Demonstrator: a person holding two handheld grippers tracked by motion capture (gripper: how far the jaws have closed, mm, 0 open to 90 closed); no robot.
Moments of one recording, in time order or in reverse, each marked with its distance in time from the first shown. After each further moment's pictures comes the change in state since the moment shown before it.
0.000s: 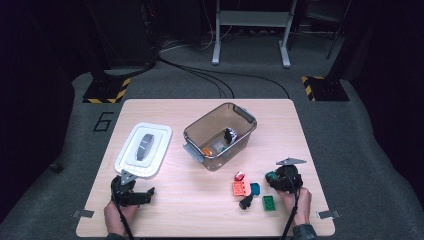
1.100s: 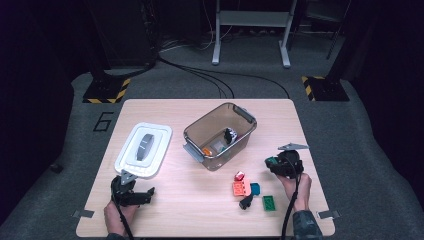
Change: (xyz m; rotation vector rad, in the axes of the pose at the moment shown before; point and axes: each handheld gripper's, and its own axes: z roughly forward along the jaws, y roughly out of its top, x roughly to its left) left arm 0.000 0.000 0.000 0.000 0.001 -0.001; right arm -0.011 0.042 -0.007 -0.071 0.007 0.015
